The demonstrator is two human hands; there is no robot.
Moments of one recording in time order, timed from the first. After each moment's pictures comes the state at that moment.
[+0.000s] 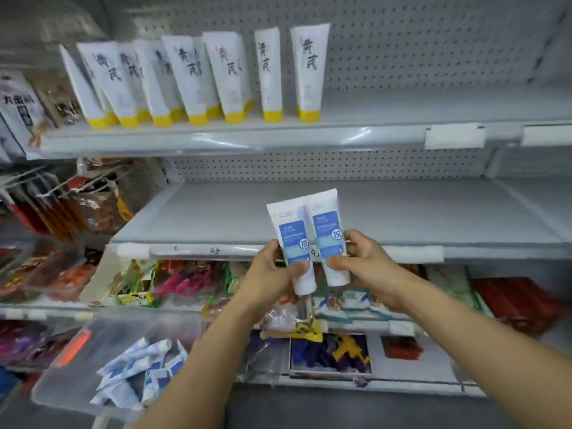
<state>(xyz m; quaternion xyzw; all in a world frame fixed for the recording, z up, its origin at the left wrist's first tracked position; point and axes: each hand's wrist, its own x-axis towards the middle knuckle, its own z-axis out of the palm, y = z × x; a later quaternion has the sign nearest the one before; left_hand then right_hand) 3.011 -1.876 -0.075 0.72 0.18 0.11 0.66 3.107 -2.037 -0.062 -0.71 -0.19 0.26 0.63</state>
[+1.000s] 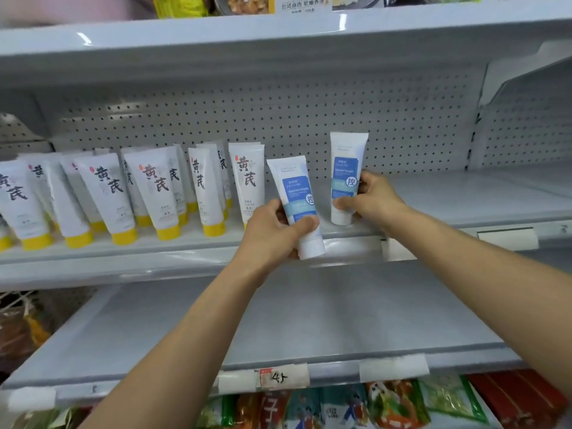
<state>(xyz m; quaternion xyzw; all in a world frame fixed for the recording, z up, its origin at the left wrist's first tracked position) 3.201 -1.892 0.106 0.77 0.03 0.23 0.60 3.335 -2.039 0.121 -0.77 -0.22 -0.04 0.60</state>
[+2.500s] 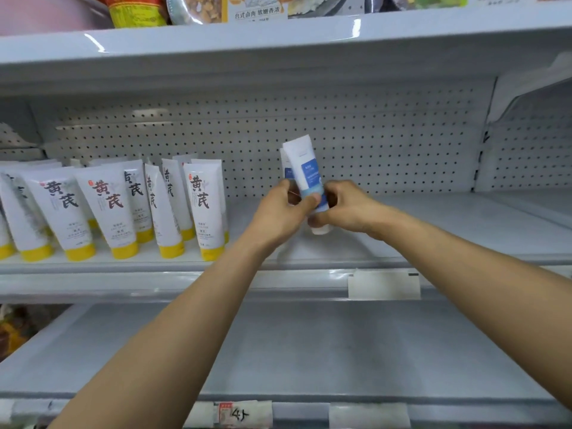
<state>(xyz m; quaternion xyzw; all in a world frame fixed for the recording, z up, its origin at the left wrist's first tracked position) 3.311 -1.931 0.137 0.84 0.05 0.28 0.46 3.380 -2.057 0.152 -0.83 -0.36 0.01 0.42</state>
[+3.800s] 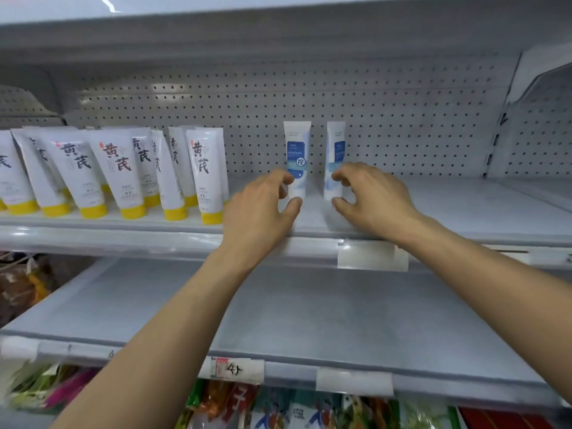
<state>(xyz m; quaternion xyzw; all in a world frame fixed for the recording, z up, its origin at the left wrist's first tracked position) 3.252 -1.951 0.106 0.90 0.13 0.39 0.11 3.359 -2.104 0.126 -0.87 -0.38 -0.26 0.15</state>
